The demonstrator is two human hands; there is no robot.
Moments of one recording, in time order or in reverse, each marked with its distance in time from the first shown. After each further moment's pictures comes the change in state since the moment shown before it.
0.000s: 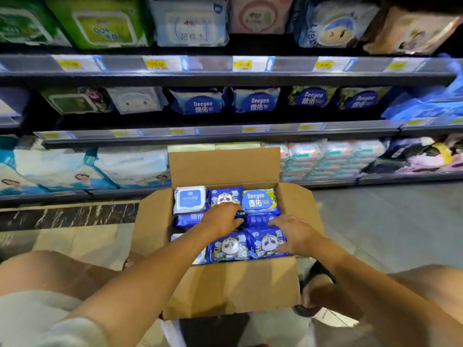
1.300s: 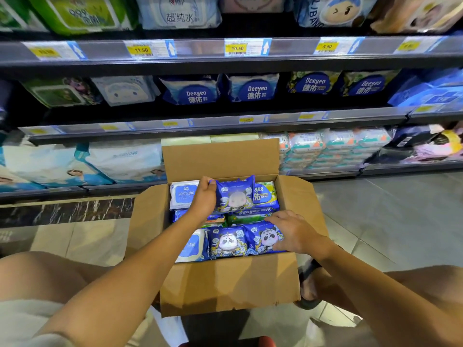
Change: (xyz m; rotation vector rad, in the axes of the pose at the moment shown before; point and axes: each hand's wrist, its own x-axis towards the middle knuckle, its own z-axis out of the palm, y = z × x) left_hand 0.013 -0.020 -0.016 -1.098 0.351 -0.409; right_hand 0.022 0.016 0.024 -0.035 0.009 -0.021
